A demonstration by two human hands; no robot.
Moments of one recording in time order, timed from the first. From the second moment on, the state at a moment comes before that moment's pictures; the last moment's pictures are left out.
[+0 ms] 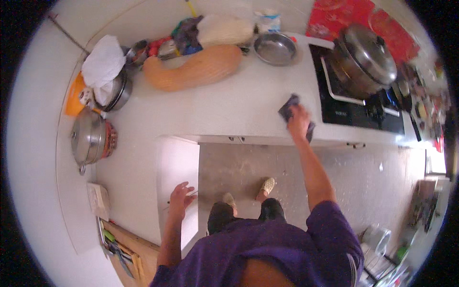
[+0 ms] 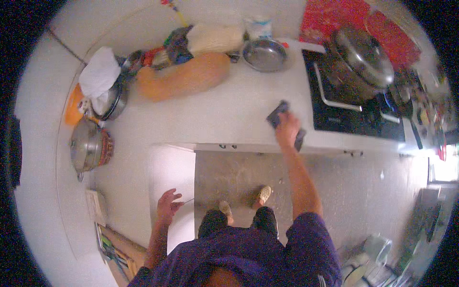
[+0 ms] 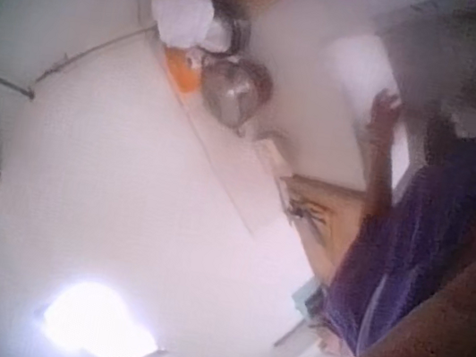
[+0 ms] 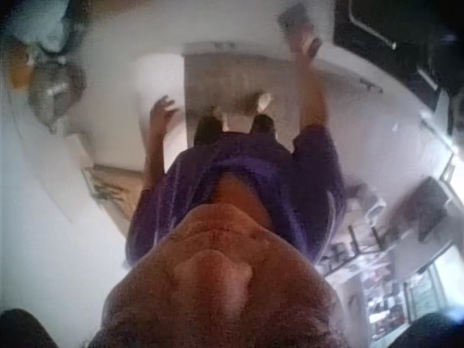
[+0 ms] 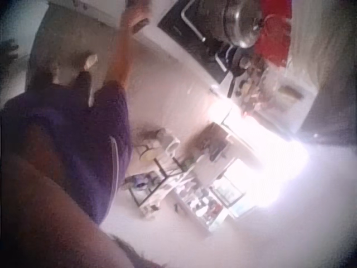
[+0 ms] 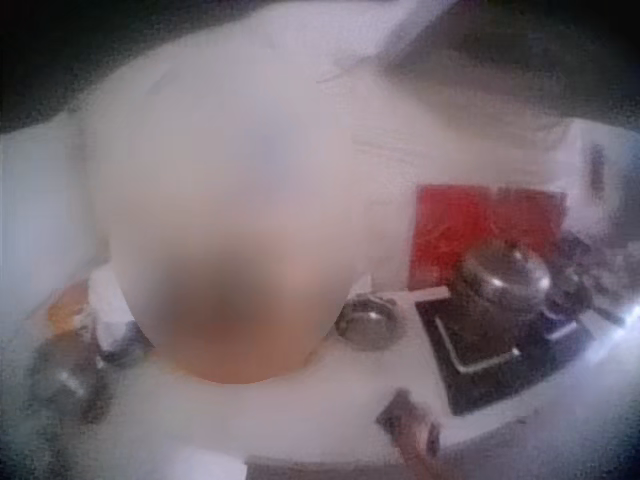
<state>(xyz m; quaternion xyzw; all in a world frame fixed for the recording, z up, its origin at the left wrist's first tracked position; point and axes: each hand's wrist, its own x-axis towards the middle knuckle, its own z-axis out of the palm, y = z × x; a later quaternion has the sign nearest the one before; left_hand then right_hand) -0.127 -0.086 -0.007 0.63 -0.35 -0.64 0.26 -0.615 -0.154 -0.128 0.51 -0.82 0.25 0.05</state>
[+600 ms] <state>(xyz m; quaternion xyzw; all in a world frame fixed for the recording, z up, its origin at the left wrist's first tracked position) -0.159 -0.512 -0.059 0.51 -0.14 -0.72 0.44 -0.526 -0.433 -0.022 0.23 -0.70 0.50 -0.46</state>
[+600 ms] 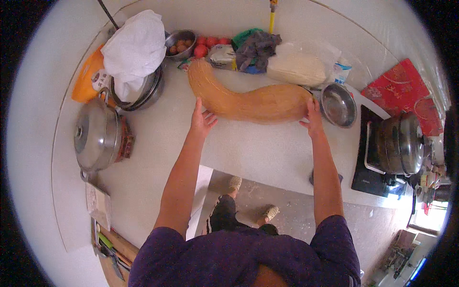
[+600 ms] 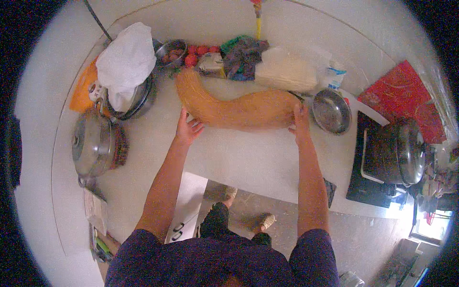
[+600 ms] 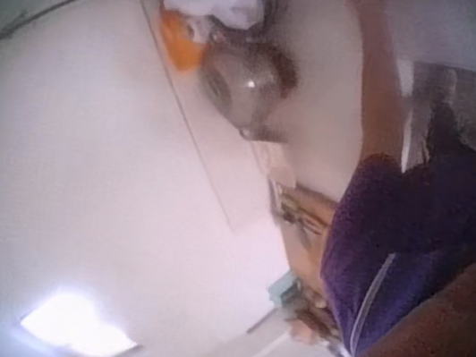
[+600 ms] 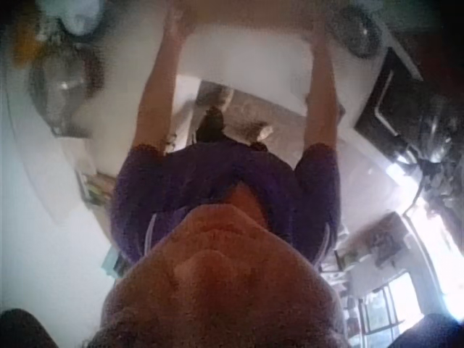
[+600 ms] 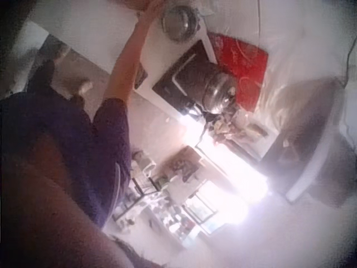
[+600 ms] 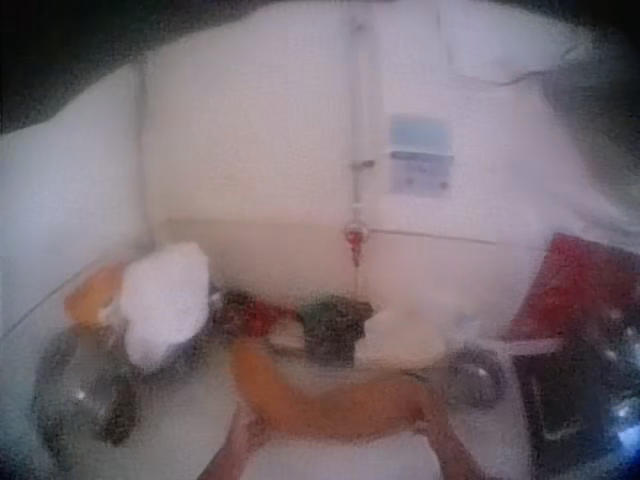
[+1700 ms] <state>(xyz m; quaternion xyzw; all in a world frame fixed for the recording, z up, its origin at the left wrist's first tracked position) -0.035 -0.621 -0.061 0.56 -0.25 -0.67 0.43 -0.382 -0.476 -0.083 0.27 -0.66 0.62 -0.31</state>
